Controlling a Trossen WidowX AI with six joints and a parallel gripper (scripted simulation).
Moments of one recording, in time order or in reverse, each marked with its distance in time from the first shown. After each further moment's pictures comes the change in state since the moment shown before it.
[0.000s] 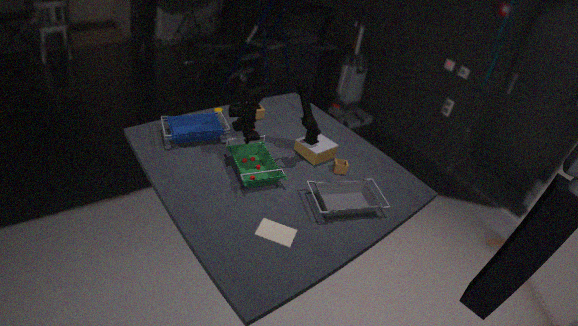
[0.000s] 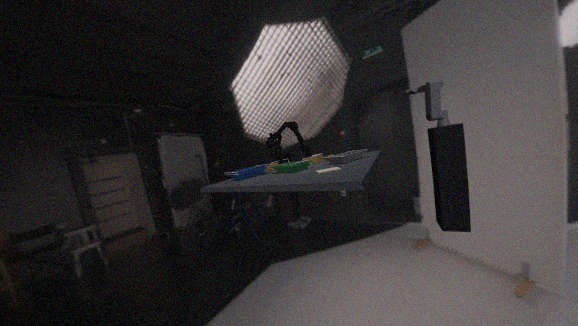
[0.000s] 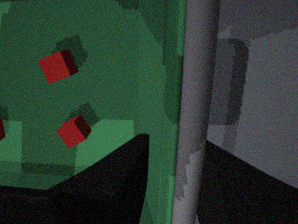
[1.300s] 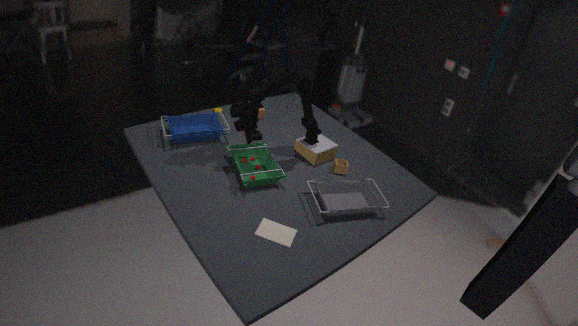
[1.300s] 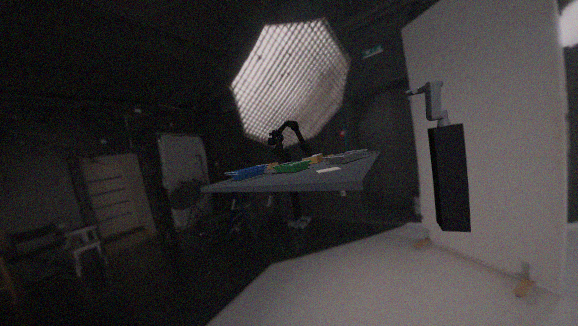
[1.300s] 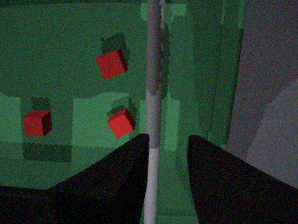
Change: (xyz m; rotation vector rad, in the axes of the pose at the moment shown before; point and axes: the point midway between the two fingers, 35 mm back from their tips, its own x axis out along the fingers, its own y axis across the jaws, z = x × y) arm -0.020 0.031 0.002 -0.004 0.004 0.011
